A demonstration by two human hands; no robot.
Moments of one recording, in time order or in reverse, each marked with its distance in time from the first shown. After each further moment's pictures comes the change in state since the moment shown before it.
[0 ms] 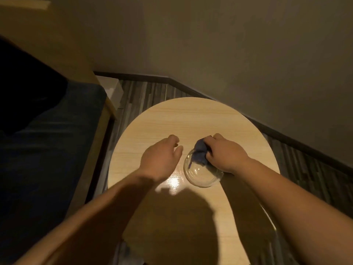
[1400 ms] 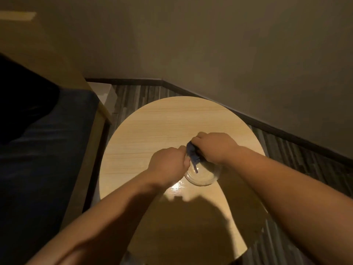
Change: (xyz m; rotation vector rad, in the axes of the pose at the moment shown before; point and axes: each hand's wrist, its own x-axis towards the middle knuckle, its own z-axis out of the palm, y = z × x) left_hand -0.007 0.044 0.026 0.318 -0.177 0.143; right_hand -0.004 0.011 -0.010 -0.299 -0.050 -0.223
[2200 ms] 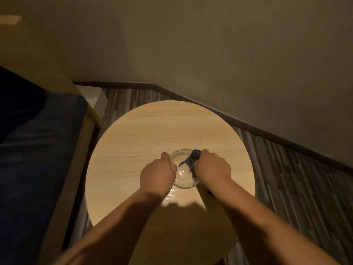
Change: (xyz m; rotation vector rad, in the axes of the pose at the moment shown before) left_hand -0.014 0.023 0.018 -0.109 0.066 -0.291; right_hand -0.034 -0.020 0.044 0.464 0.090 0.668
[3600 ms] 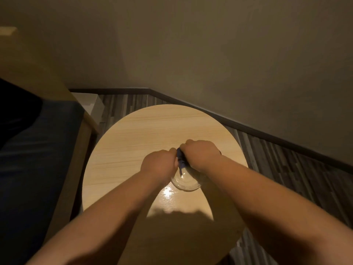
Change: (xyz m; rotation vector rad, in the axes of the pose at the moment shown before) left_hand 0.034 0.010 -0.019 0.172 -0.106 0.282; right_hand 0.027 -0.020 -0.040 -0.395 -0.109 -0.493
